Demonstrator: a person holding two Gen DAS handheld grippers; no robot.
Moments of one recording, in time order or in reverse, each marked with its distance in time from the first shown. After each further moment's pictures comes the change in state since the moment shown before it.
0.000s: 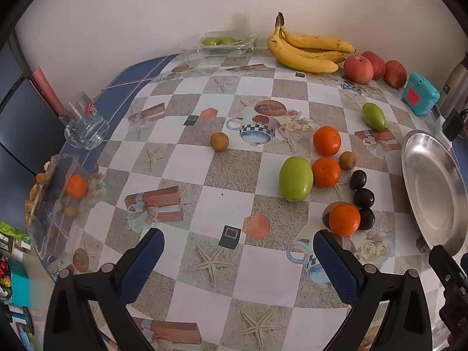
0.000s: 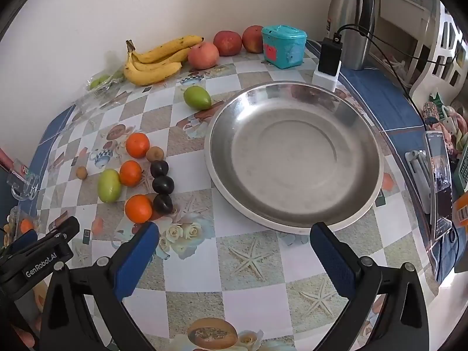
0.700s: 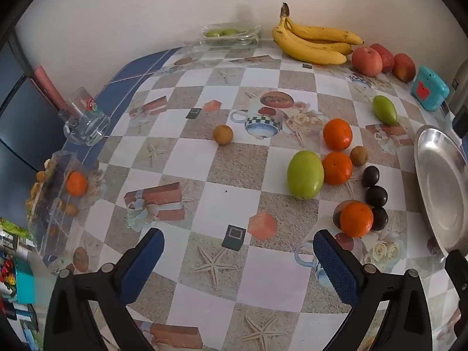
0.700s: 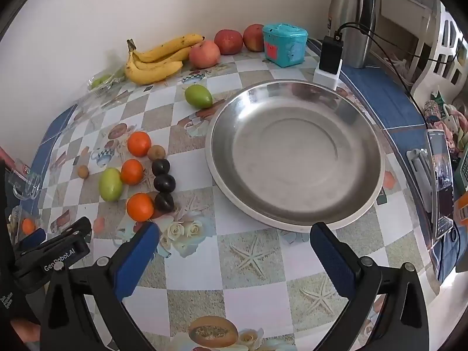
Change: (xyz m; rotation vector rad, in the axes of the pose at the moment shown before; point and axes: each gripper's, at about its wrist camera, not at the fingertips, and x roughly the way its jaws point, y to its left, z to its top) left arm 0.019 -0.008 -0.001 0.021 0.028 0.029; right arm 0.000 0.000 -0.004 0.001 0.002 0.012
